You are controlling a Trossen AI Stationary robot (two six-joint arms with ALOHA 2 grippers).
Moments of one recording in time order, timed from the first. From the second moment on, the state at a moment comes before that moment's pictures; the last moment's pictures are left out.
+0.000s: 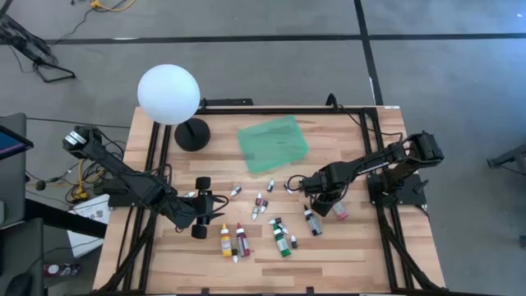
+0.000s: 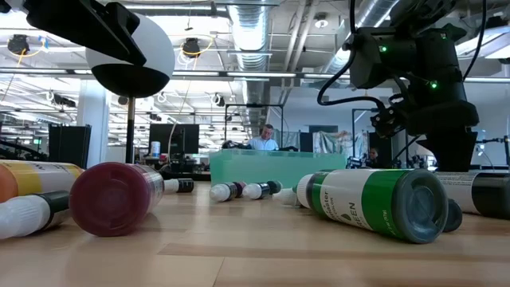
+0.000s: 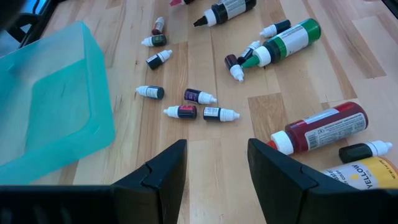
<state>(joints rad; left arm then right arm) -0.58 1.16 0.72 -0.32 -0.54 -0.21 0.12 1.61 0.84 -0.90 -0.08 0.75</state>
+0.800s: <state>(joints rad) -0.58 1.16 0.72 -0.32 -0.56 -0.21 0.12 1.61 0.84 -0.85 -0.09 0.59</state>
